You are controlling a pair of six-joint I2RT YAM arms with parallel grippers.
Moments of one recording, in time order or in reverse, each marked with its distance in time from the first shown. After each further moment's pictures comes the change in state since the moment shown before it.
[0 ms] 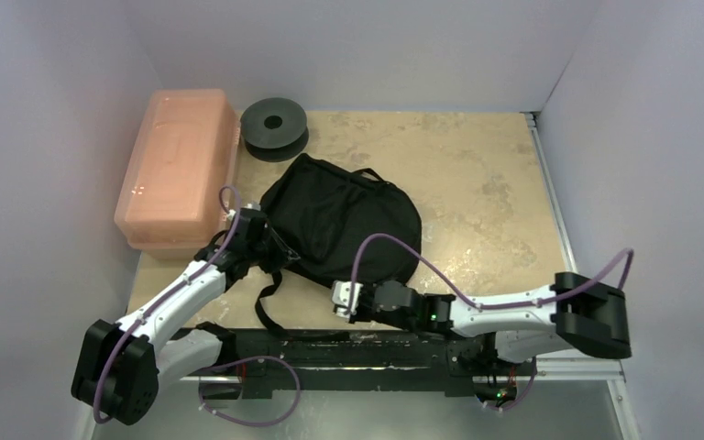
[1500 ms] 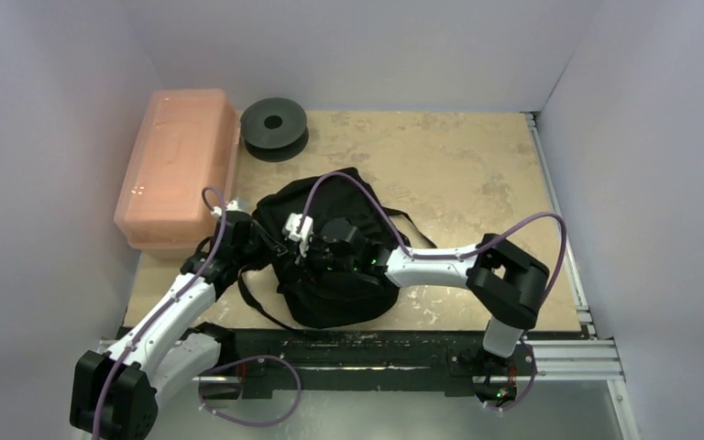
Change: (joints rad) left arm 0.075 -0.134 -0.031 -0.006 -0.035 0.082; right arm -0.219 0.400 0.477 -0.035 -0.432 0.381
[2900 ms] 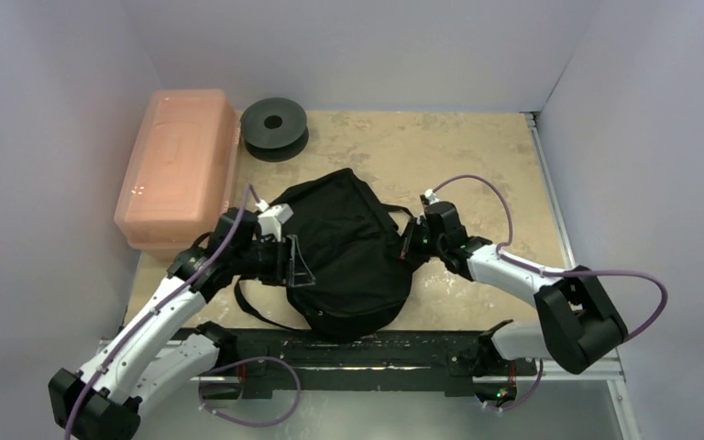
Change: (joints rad) left arm -0.107 -0.100 0.220 -0.358 0.416 0.425; right arm -0.600 -0.425 -0.443 -0.388 0.020 0.724
